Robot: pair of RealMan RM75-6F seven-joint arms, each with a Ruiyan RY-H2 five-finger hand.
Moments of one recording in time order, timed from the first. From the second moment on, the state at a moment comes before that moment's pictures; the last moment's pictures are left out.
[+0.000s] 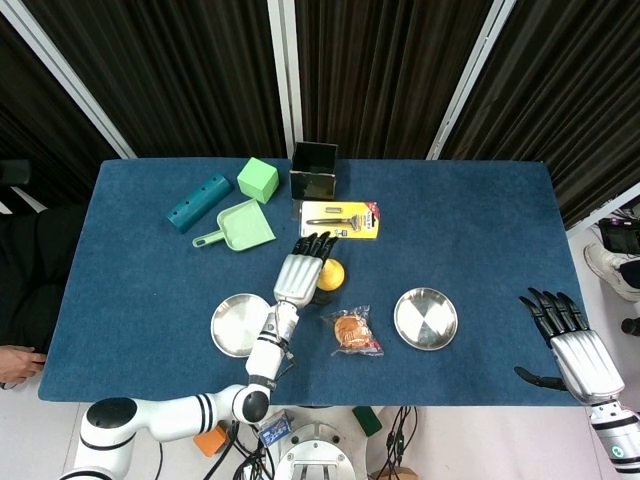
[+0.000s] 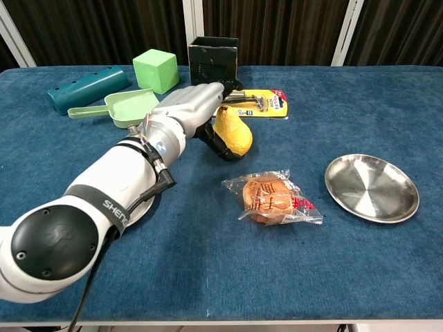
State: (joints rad) left arm -0.82 -2.15 -0.45 -1.16 1.04 1.04 0.59; right arm 0.11 -1.05 -0.07 -1.56 -1.72 1.49 0.10
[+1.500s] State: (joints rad) left arm -0.47 -1.63 -0.02 -1.64 1.31 1.35 0.50; right arm 0.11 -1.07 -0.06 -1.59 -1.71 1.47 0.01
